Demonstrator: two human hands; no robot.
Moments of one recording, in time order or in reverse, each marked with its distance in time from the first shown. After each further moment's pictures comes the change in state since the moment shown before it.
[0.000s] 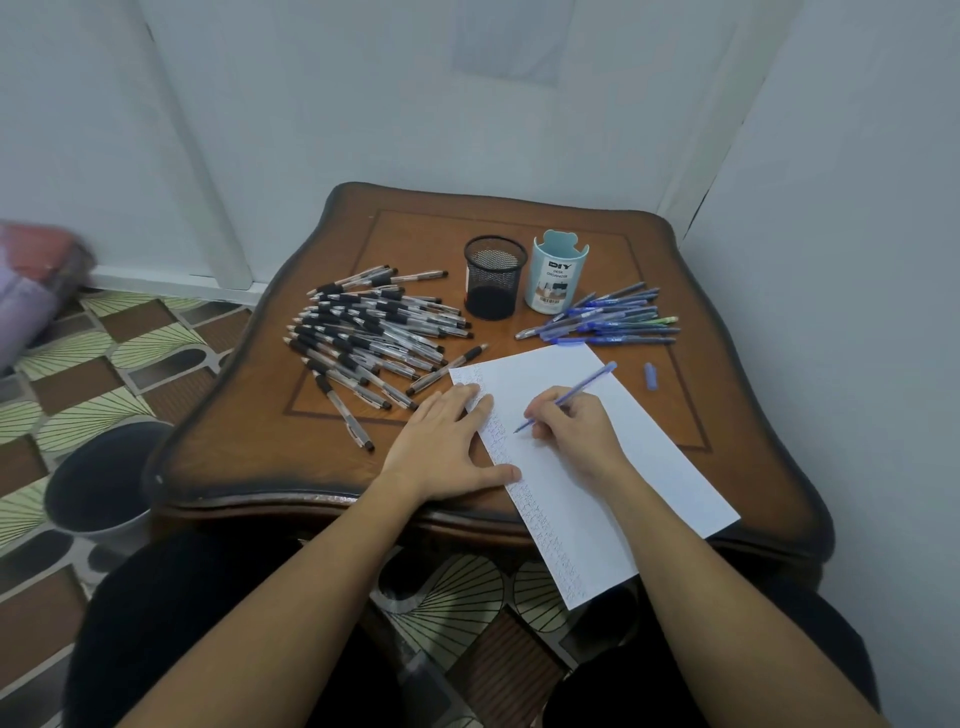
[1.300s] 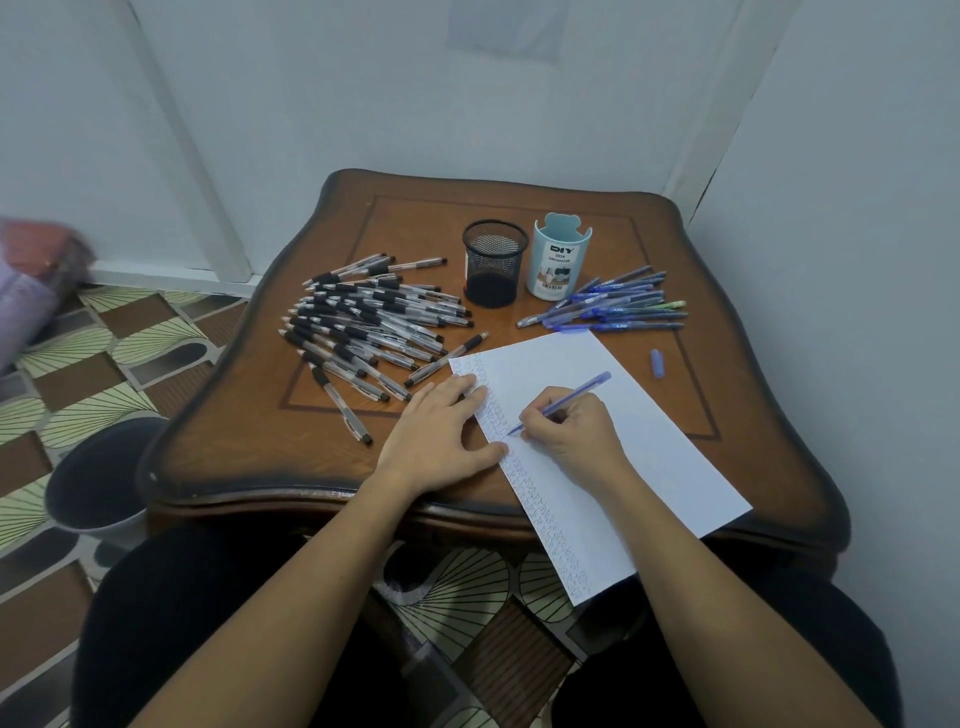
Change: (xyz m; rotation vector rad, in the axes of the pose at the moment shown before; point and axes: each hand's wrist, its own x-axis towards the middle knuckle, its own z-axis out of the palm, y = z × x) left_hand 0.001 -0.005 0.002 -0.103 0.090 -0.021; right_hand -0.001 0.017 0.005 -0.091 -0.014 -0.067
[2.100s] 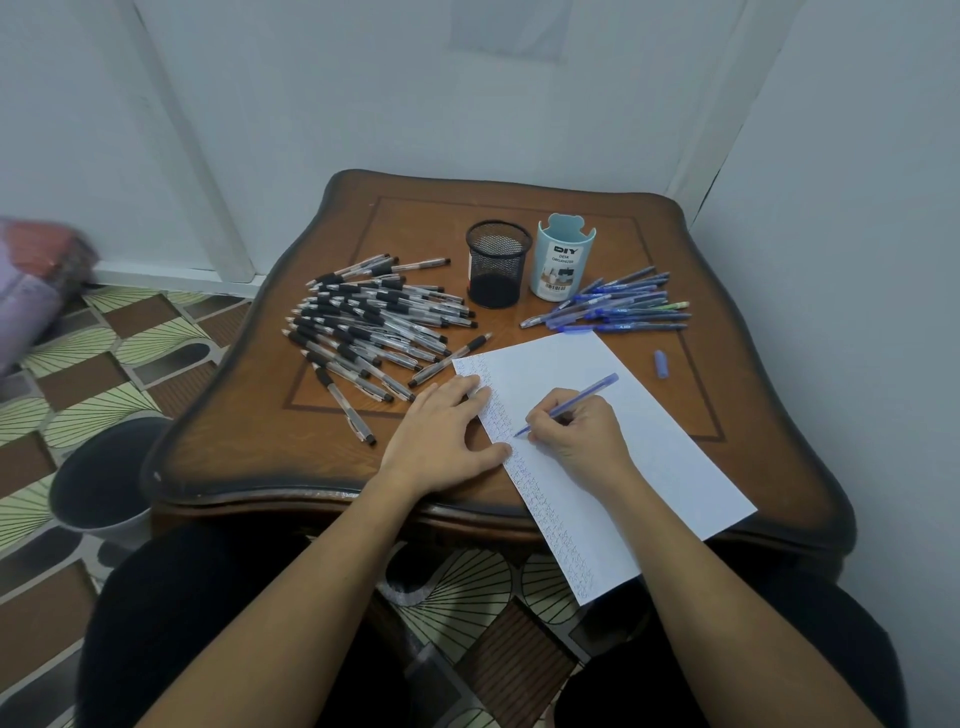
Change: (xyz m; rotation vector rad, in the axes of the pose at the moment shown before) left_hand 0.000 0.001 -0.001 -0.004 -0.007 -0.010; right_hand 0.000 0.004 0.000 0.000 0.020 -0.017
